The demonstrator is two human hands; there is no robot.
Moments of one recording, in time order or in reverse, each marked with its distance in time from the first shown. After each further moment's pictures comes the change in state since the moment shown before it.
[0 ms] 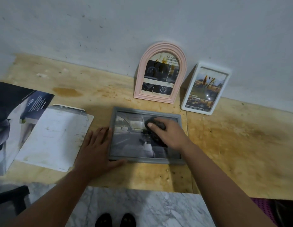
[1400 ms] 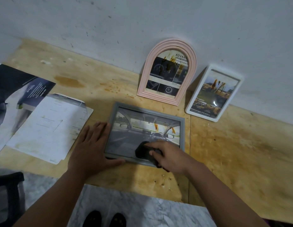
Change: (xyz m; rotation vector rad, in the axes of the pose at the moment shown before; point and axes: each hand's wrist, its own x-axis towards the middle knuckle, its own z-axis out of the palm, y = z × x) left_hand -0.002 0.018 0.002 0.001 0.033 -0.108; right_hand -0.030 0.029 0.015 -0.139 -0.397 -0.220
